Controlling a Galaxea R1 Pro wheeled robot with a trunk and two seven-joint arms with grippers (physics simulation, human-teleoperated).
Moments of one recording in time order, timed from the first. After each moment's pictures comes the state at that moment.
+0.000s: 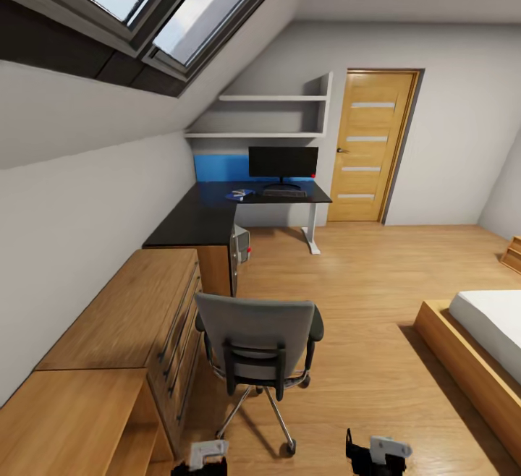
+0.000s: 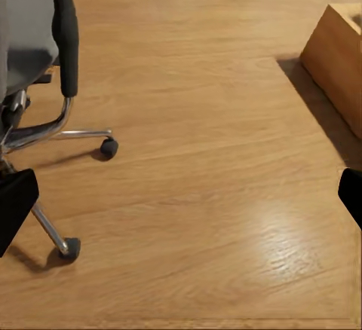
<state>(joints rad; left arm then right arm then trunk) -0.25 -0.06 -0.61 -0.59 0.56 -0.02 0.43 -0.32 0.05 -0.18 -0.27 0.18 -0.54 -0.27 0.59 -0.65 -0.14</state>
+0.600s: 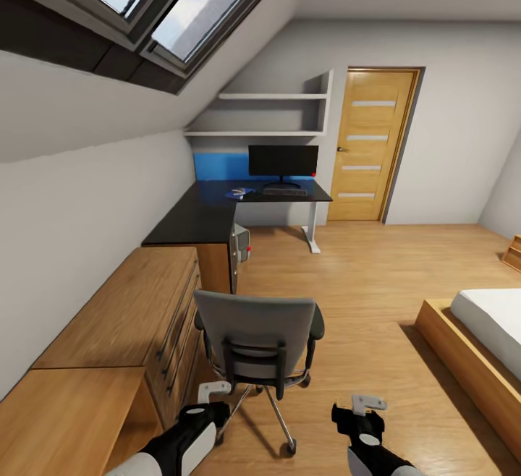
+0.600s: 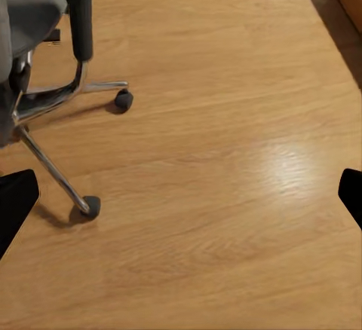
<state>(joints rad) -0.57 -0.12 -0.57 -0.33 0.62 0.14 0.39 -0.57 0.05 -0.18 -0.09 0.13 -0.24 -0.26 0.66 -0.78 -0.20</state>
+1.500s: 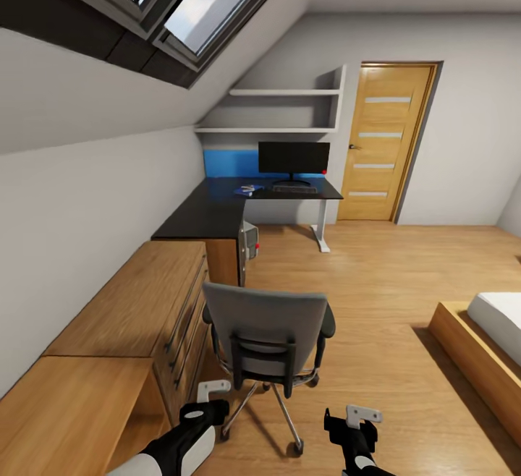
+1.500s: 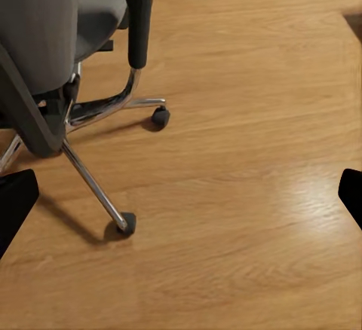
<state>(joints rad) -0.57 -0.13 -0.58 -0.30 0.62 0.05 0.37 -0.57 0.08 -0.18 0.02 0.13 -0.46 -0.26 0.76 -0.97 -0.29</state>
